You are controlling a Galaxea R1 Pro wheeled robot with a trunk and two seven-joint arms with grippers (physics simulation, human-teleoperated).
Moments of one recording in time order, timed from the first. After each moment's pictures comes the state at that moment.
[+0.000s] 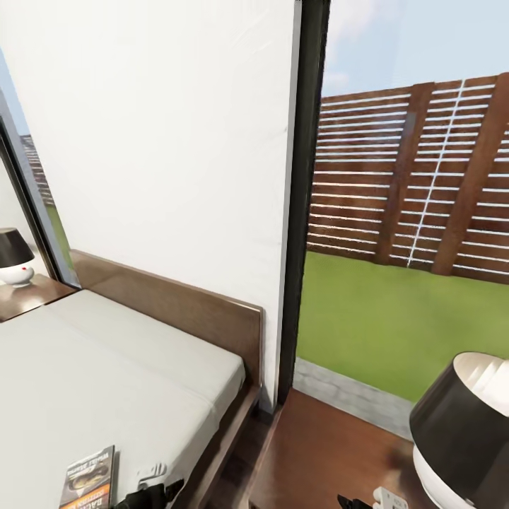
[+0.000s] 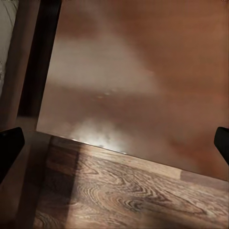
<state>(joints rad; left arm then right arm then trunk) -0.48 0.12 0.61 -0.04 -0.30 -0.13 -0.58 -0.43 -0.12 -0.18 -0.04 -0.28 -0.06 0.38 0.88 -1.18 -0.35</state>
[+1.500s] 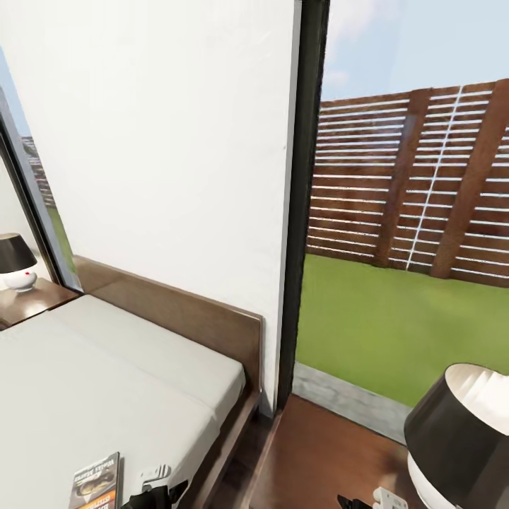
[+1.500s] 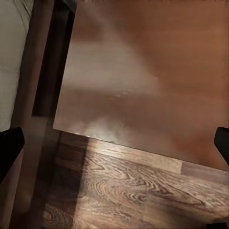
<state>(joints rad) -0.48 0.11 0.61 -0.02 -0.30 -0.17 -0.57 -0.43 -0.12 -0.18 -0.04 -0.28 -0.06 0.38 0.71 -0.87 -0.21</state>
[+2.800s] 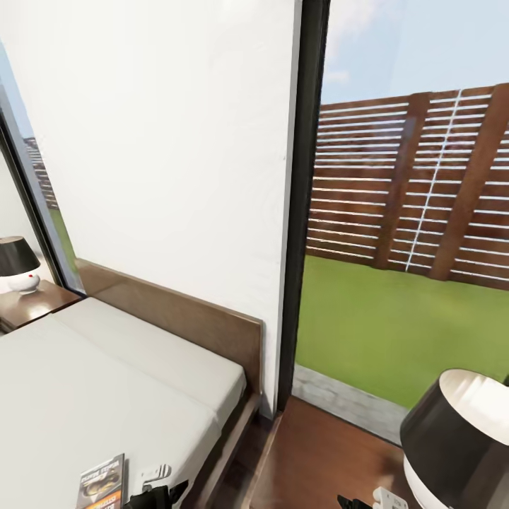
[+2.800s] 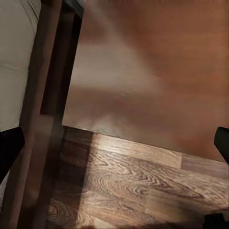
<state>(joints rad) -0.48 0.11 0.61 -0.02 -0.30 -0.17 -0.57 -0.43 -0.12 -0.18 -0.04 -0.28 -0.06 0.38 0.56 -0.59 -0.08</state>
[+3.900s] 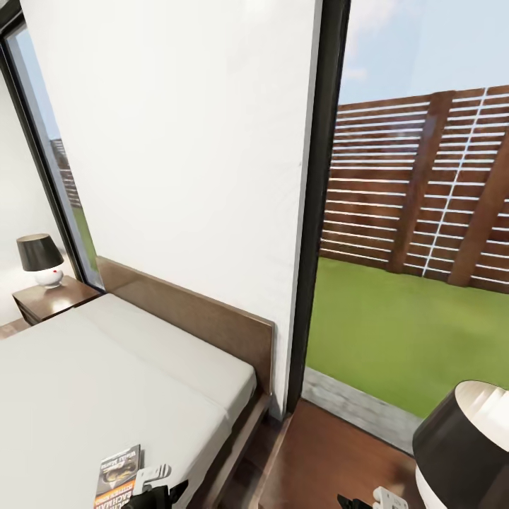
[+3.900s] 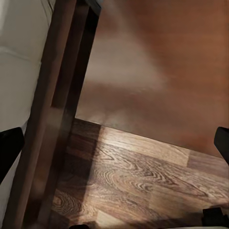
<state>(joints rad) -0.48 0.11 0.61 -0.02 -0.30 -0.17 -0.57 -0.43 -0.12 -0.18 -0.04 -0.28 -0.06 0.38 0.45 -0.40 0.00</state>
